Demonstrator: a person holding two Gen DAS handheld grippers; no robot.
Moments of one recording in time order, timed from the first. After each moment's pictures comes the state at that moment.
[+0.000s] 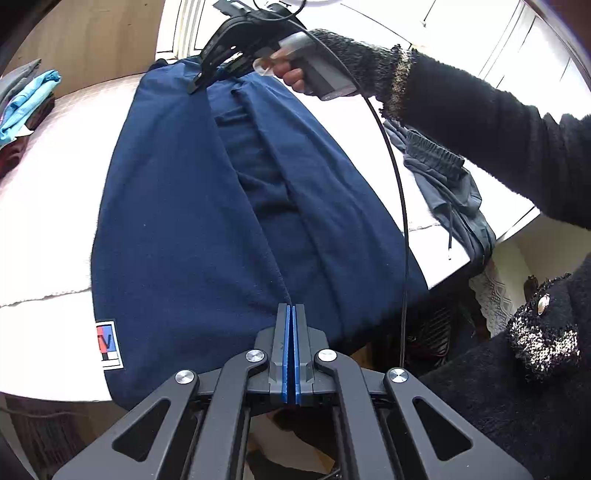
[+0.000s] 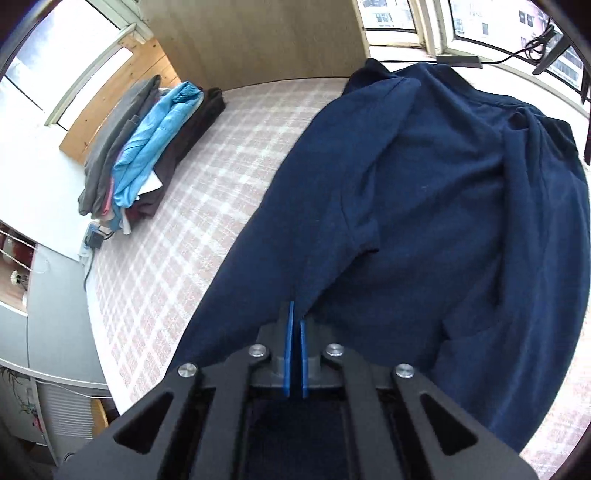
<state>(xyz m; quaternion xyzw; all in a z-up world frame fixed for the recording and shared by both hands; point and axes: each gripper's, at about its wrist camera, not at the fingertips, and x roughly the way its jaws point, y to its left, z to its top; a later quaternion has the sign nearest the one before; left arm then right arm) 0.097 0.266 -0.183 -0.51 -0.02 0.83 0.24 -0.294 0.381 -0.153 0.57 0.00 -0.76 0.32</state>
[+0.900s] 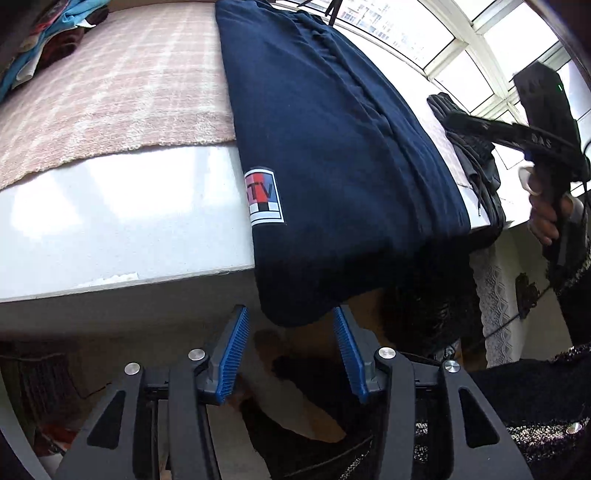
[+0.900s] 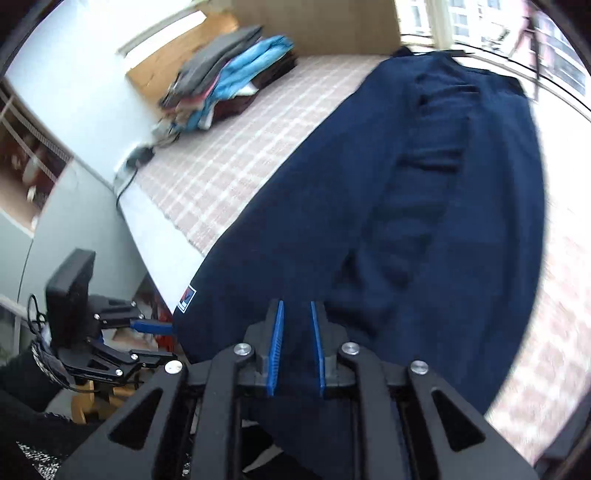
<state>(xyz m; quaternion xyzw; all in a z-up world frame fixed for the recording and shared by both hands) 0.116 0.159 -0.224 -0.59 -0.08 0.77 0.24 -0.017 0.434 -0.115 0.52 -0.02 -0.80 0.29</state>
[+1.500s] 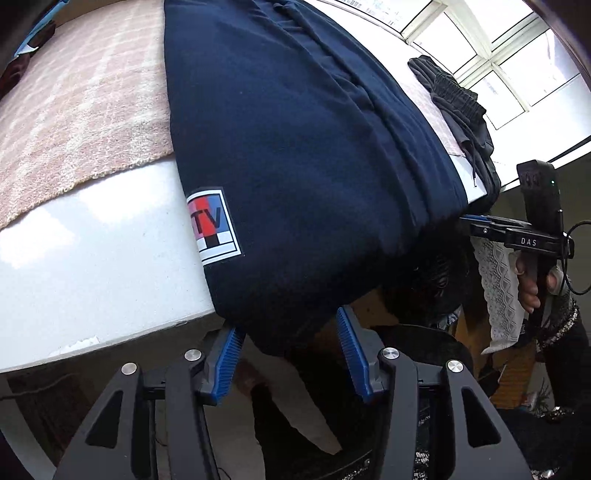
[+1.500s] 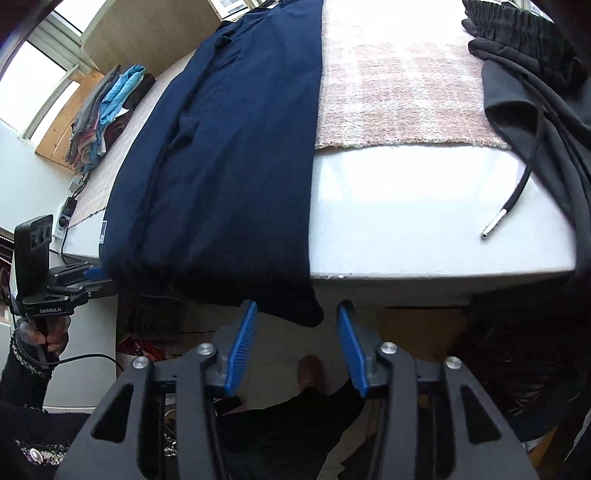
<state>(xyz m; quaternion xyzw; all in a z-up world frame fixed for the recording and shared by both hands) 0.095 0.195 -0.230 -0.61 -0.02 0.74 0.28 0.101 0.529 -0.208 0.58 -0.15 -0.79 0.14</state>
